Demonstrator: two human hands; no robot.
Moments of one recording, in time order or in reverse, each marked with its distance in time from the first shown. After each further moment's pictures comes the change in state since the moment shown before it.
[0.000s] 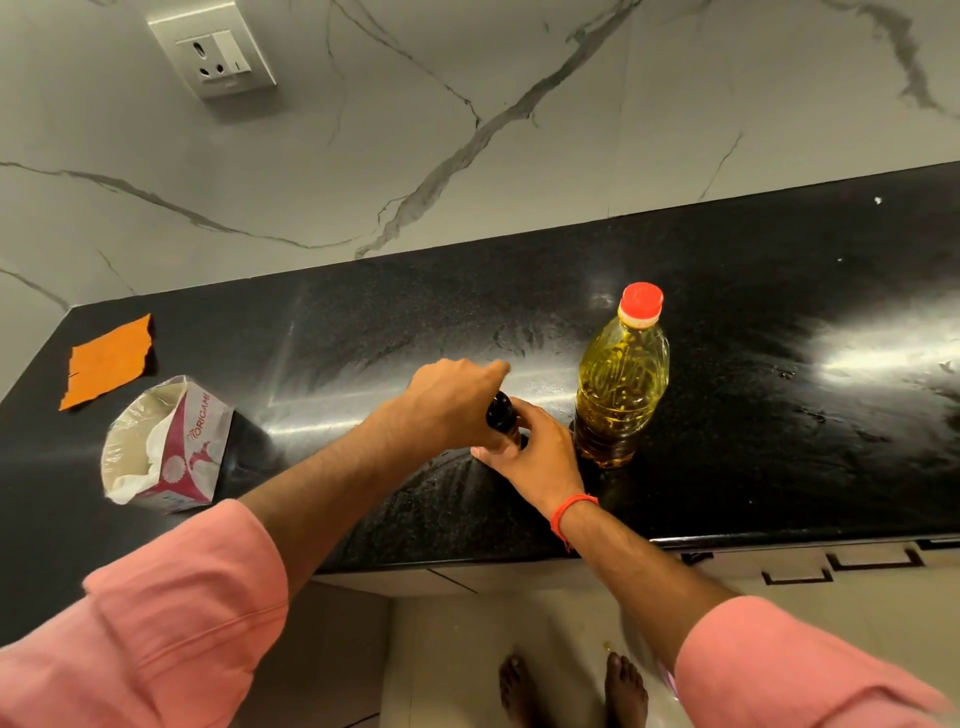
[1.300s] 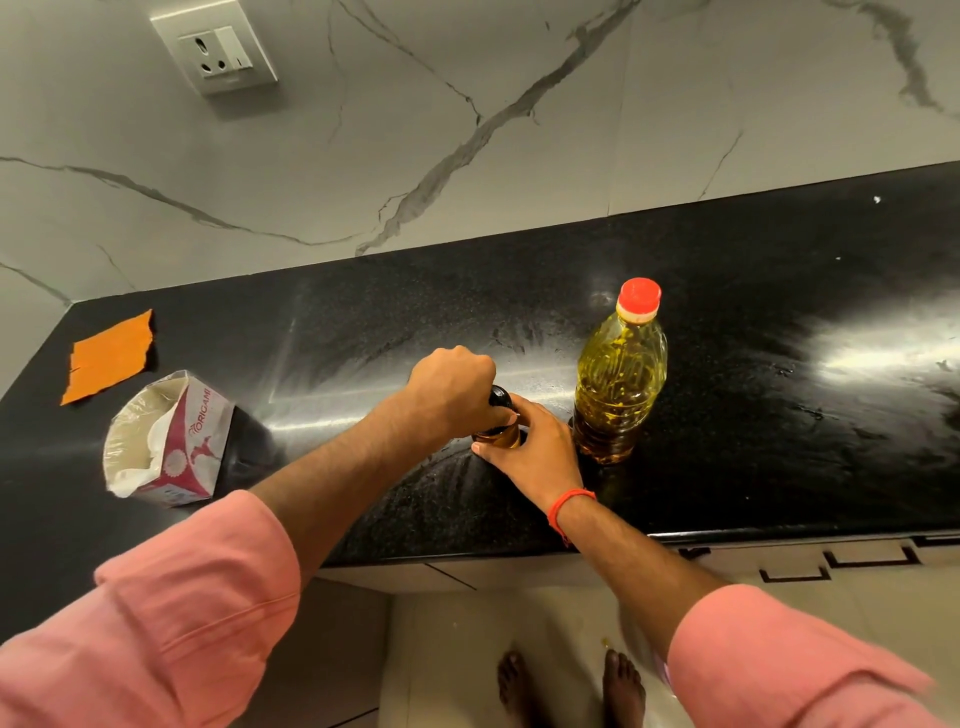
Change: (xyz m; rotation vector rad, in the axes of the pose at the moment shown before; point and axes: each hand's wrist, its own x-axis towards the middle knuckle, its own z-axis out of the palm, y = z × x) left_hand 0.003 0.002 -0.001 -0.021 0.059 -0.068; right_hand 0.002 0.006 0.003 -0.069 0.008 -0.004
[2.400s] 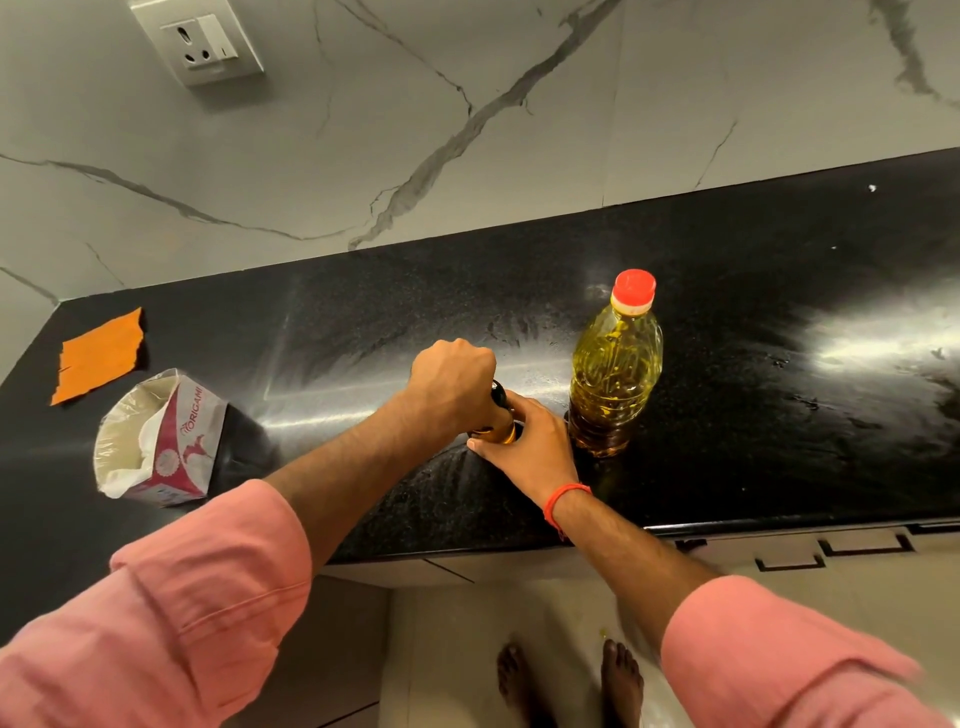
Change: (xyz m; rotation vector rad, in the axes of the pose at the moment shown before) left_hand 0.005 0.010 -0.002 0.028 -0.006 -0.066; right_hand 0.000 0.002 0.001 0.007 0.014 -0.001
